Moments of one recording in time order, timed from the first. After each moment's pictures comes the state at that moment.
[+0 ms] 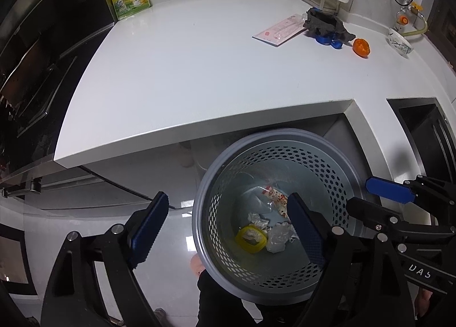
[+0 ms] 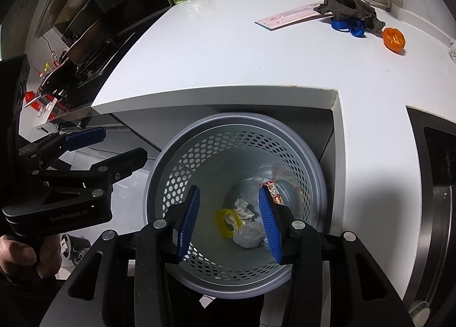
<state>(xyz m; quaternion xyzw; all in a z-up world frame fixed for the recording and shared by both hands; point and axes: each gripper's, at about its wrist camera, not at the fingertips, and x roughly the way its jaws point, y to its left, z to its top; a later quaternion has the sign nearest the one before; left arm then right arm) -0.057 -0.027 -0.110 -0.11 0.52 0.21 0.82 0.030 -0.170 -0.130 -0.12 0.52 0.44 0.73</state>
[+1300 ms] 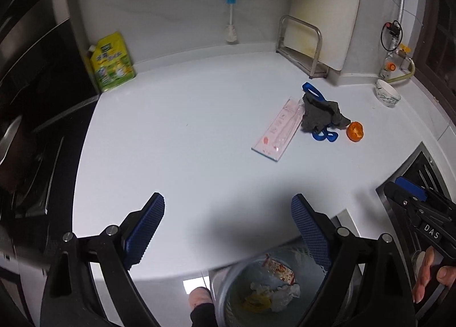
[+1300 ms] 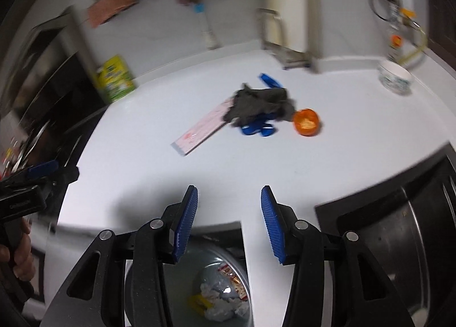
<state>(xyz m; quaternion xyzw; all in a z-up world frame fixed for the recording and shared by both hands) 0.041 0.049 -0.020 -0.07 0.43 0.16 0.89 0.137 -0.188 -0.058 0.00 0.42 0.29 0.86</state>
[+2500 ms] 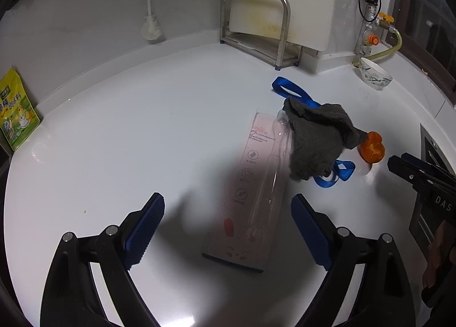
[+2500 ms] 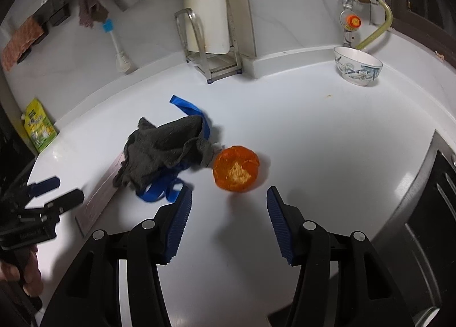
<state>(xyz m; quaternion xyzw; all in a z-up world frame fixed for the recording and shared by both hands) 0.218 0.059 -0.113 -0.03 0.43 0.02 0.90 0.270 -0.184 -0.118 0.02 0.40 0.16 0.90</state>
